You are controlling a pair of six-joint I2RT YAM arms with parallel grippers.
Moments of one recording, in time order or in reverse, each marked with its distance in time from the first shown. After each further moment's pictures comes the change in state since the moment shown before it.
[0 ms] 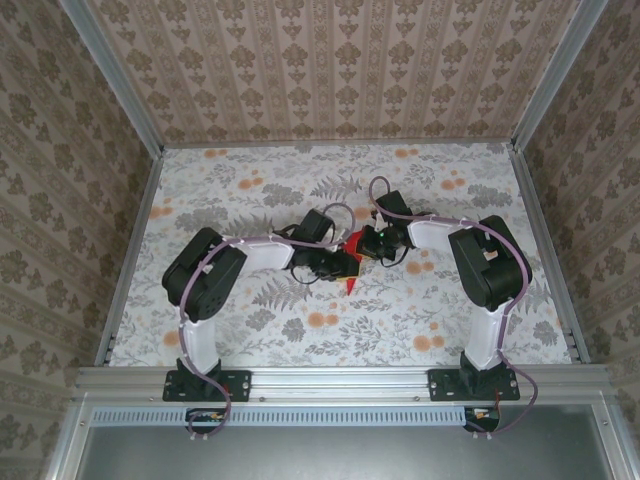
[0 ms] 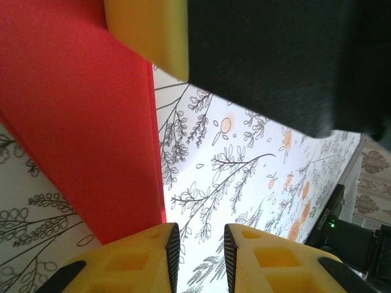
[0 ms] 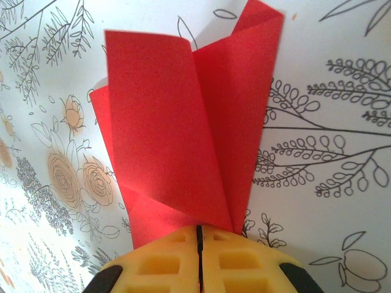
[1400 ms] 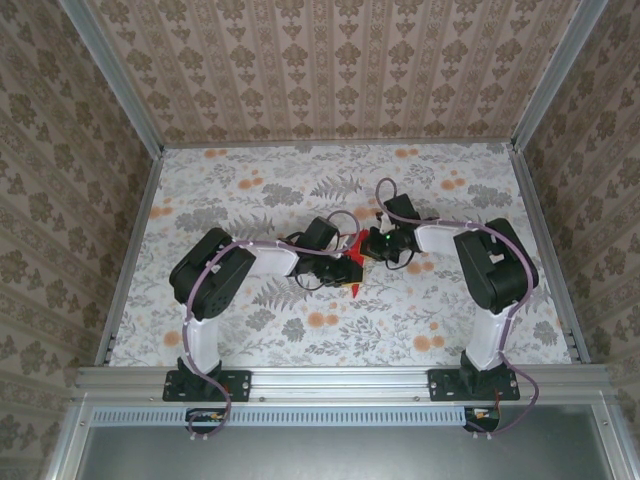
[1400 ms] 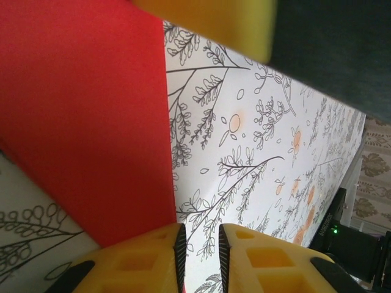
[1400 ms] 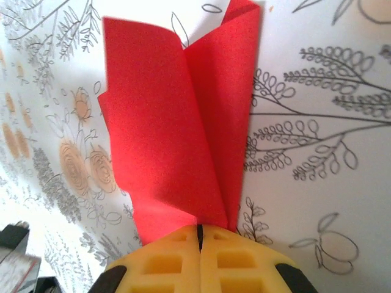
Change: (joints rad) left arm -0.034 0.034 -0.041 0.111 -0.012 -0.066; right arm -0.043 -0.050 -0.092 0.104 -0.076 -0.004
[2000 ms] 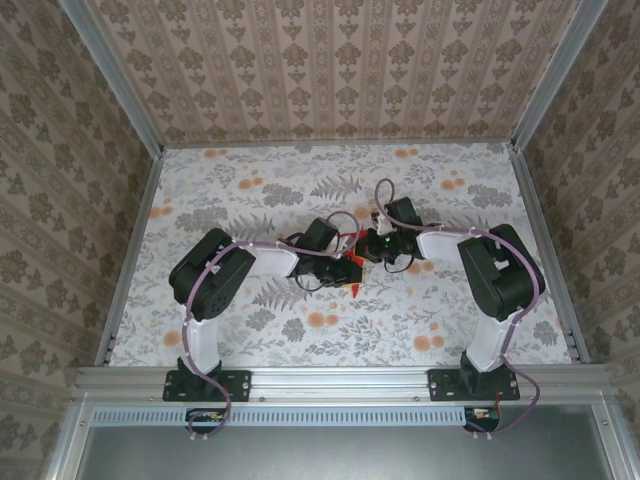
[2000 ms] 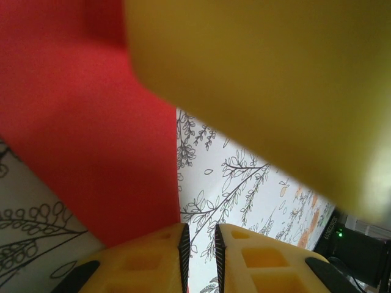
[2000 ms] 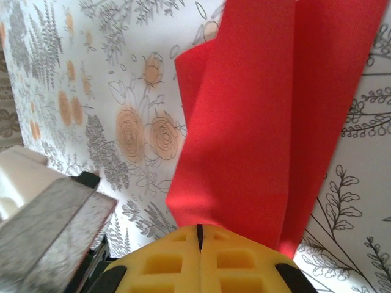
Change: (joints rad) left arm -0.005 -0.004 -0.006 0.004 -0.021 0.000; right arm 0.025 -0.037 -0.052 0.098 -0.089 -0.003
